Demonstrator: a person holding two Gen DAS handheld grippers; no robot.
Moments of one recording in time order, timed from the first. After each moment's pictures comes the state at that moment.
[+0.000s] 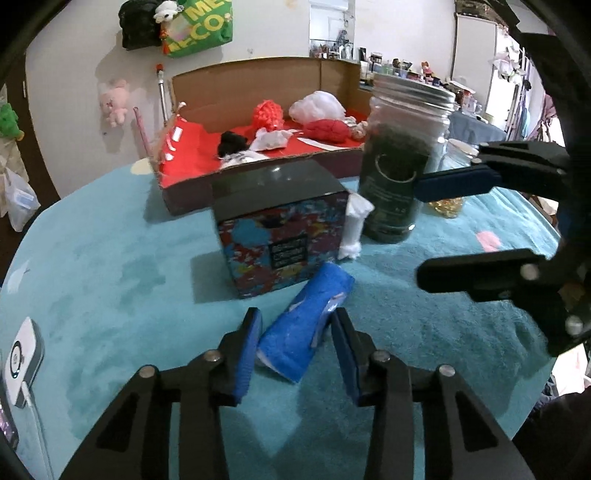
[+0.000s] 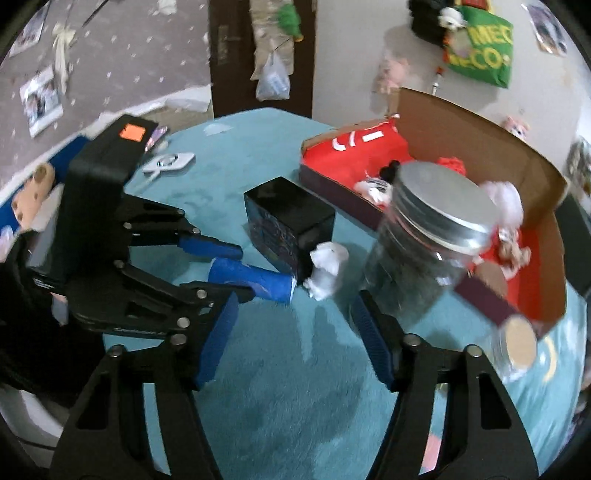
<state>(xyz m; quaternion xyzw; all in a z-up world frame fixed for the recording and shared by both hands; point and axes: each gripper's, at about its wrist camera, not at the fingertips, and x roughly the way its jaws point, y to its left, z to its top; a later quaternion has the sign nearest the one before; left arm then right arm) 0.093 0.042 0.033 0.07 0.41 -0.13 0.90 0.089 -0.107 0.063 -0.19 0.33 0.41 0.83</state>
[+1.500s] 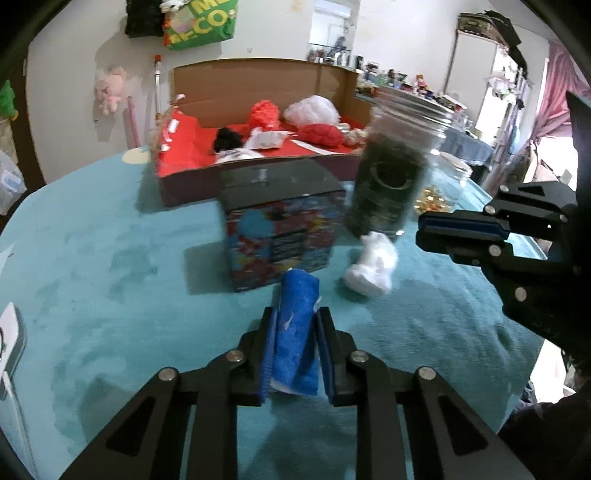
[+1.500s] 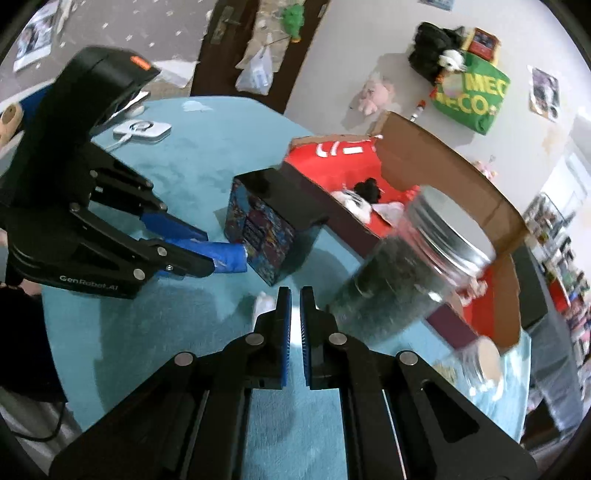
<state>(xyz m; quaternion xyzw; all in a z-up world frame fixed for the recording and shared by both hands) 0.093 0.048 0.031 0.02 0.41 -0.17 0.90 0.062 -0.091 0.047 -0.28 0.27 0.32 0.86</state>
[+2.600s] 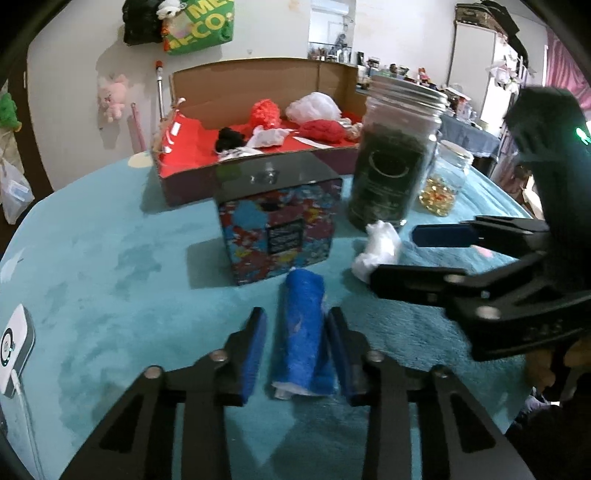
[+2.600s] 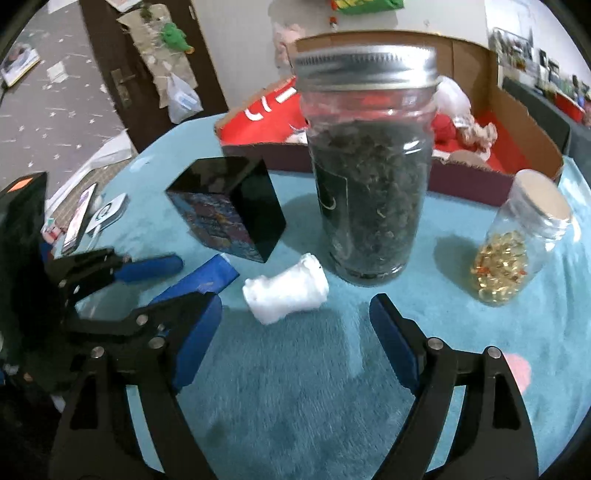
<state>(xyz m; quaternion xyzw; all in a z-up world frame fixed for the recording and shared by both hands) 0.089 0.044 0.026 0.05 0.41 -0.15 0.90 0.103 -0.117 0.023 -0.01 0.42 0.28 0.86</state>
